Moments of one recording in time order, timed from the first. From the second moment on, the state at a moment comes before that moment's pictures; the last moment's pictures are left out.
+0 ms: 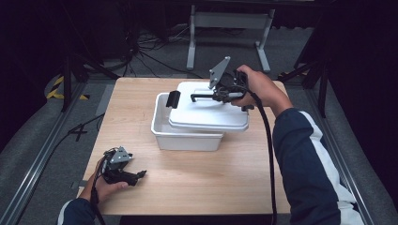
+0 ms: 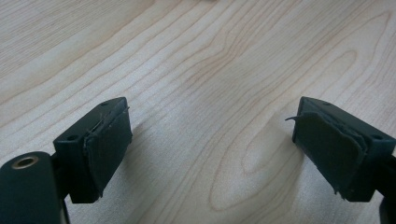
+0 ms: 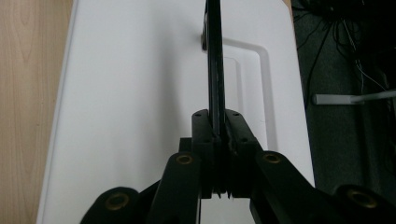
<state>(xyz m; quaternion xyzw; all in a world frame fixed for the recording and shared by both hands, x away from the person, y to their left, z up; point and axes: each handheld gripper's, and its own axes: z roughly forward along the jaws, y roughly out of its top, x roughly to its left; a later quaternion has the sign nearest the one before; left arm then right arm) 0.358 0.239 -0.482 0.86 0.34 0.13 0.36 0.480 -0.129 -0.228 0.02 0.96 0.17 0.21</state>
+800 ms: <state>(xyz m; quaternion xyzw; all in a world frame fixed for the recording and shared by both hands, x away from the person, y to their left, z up) 0.358 0.239 -0.482 0.86 0.34 0.13 0.36 0.467 -0.218 -0.218 0.06 0.95 0.20 0.23</state>
